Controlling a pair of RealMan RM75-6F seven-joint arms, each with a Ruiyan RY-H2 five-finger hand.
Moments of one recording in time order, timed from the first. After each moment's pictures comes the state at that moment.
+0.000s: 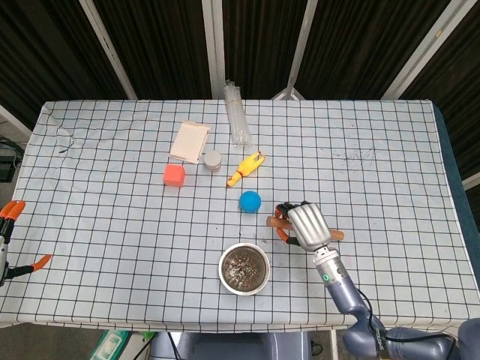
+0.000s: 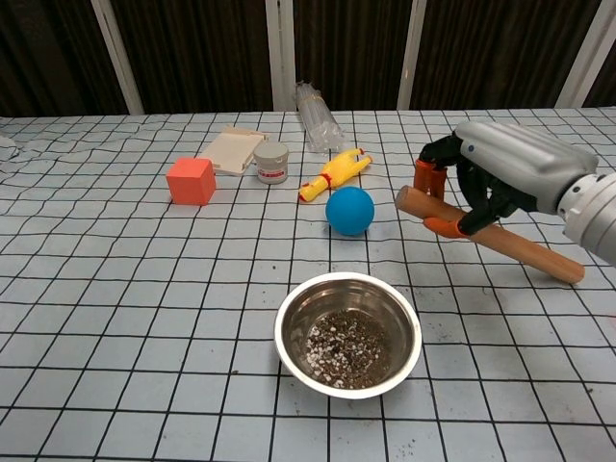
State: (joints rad) left arm -0.07 -1.09 -0.08 -1.69 1.35 1.42 -0.09; right arm 0.57 -1.61 0.17 -1.52 -1.36 1.20 -0.28
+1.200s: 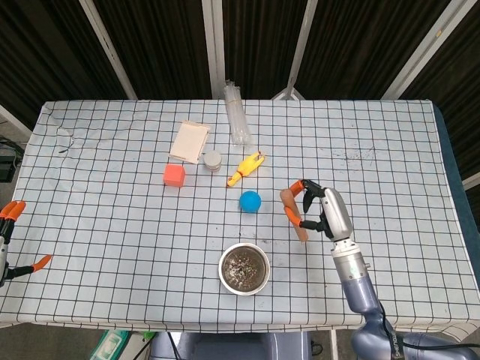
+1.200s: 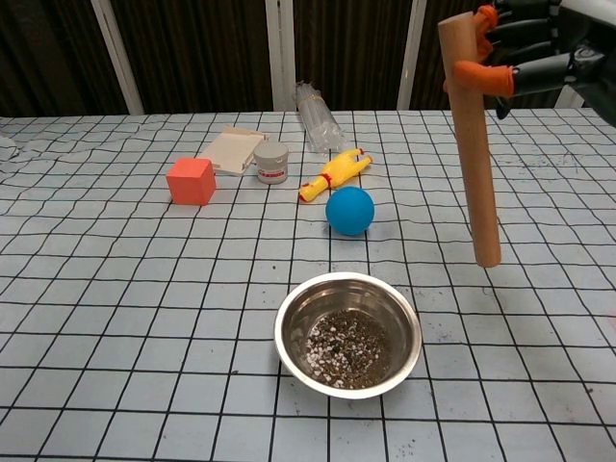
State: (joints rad) left arm -0.07 -1.09 -0.08 -1.69 1.35 1.42 -0.09; right arm 0.49 -1.52 0.30 -1.71 -1.36 1.32 0.35
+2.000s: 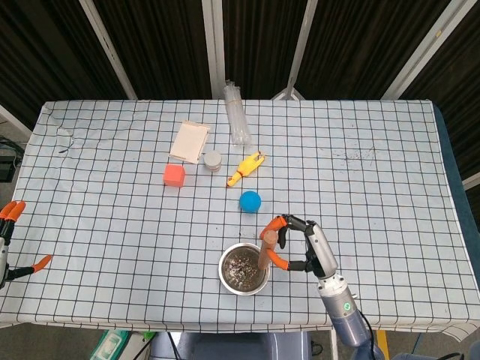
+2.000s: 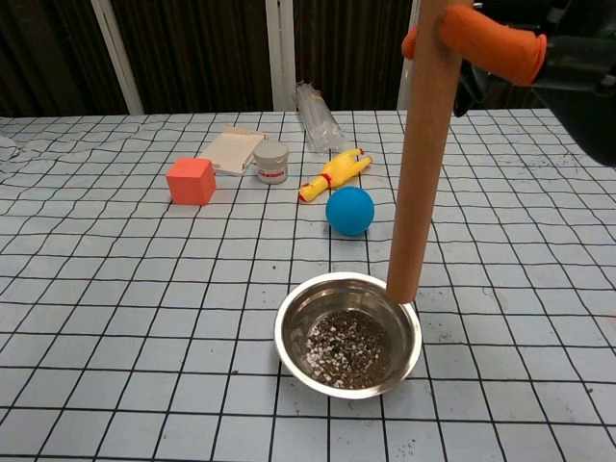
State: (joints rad) left arm -0.06 -1.10 -0.08 -1.68 1.36 1.45 -0.07; right arm 0.43 -1.64 0.15 -1.69 -1.70 1.53 0.67
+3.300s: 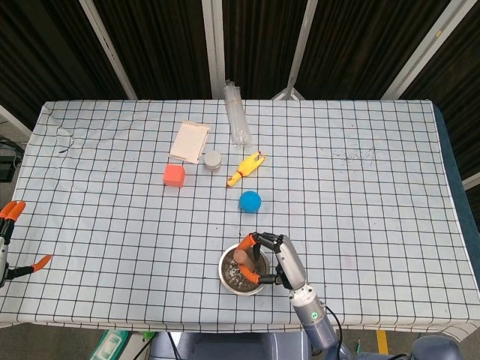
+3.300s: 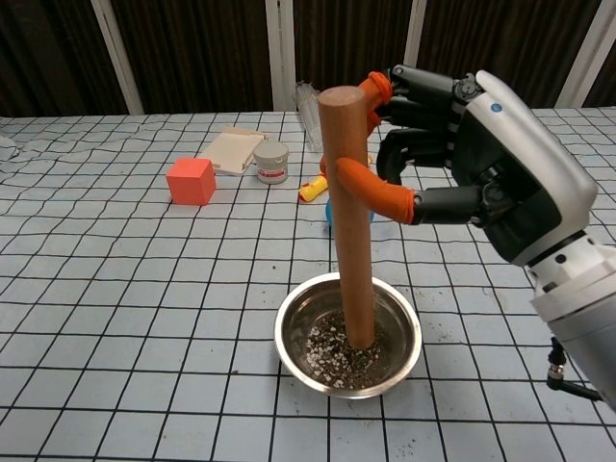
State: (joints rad) left arm -0.06 -1.10 -0.08 -1.68 1.36 1.44 -0.09; right arm 0.46 -1.93 0.08 -1.34 -1.76 1.60 0.59
